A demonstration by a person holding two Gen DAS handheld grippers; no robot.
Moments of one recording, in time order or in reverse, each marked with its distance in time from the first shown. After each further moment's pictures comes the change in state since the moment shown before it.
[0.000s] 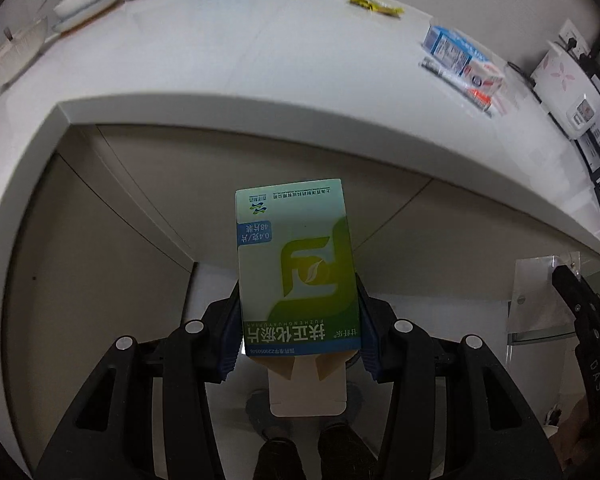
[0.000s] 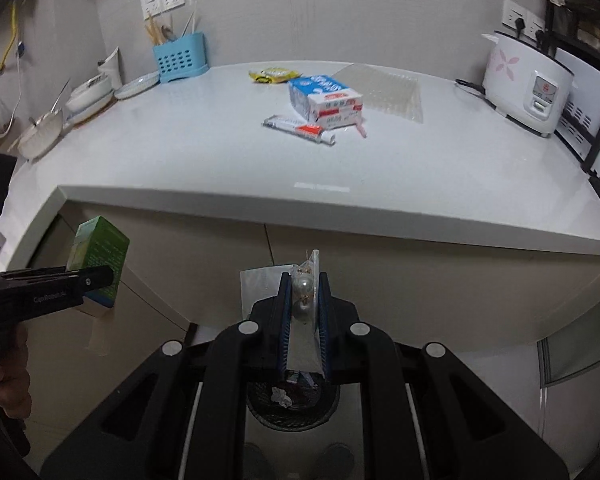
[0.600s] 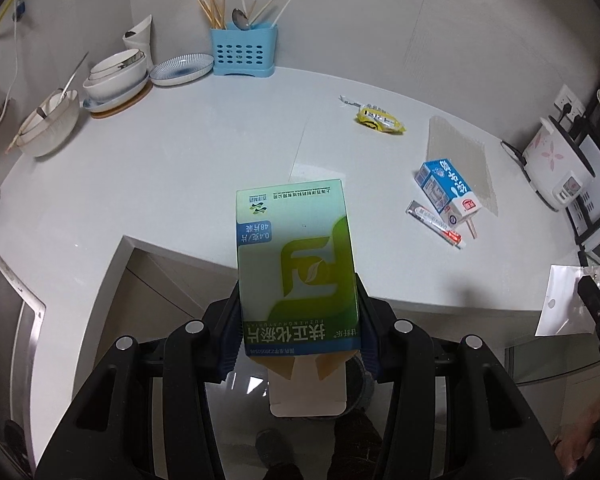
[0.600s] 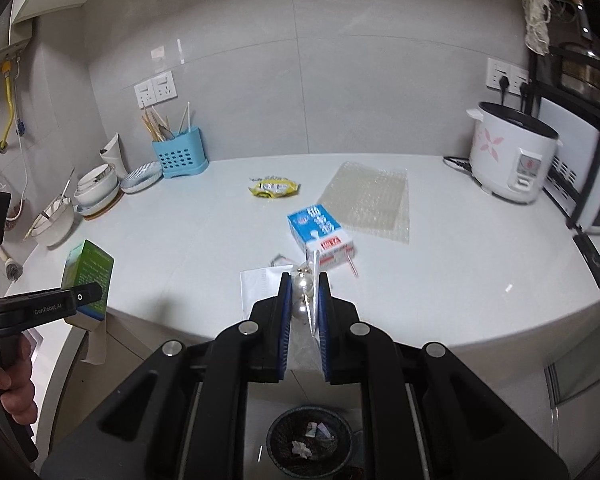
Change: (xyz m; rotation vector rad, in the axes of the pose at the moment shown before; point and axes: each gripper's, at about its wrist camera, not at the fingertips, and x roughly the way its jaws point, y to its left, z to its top) left arm -0.140 0.014 0.104 -0.030 -0.179 0.031; right arm -0.103 -0.018 0.126 0.142 -0.169 -0.011
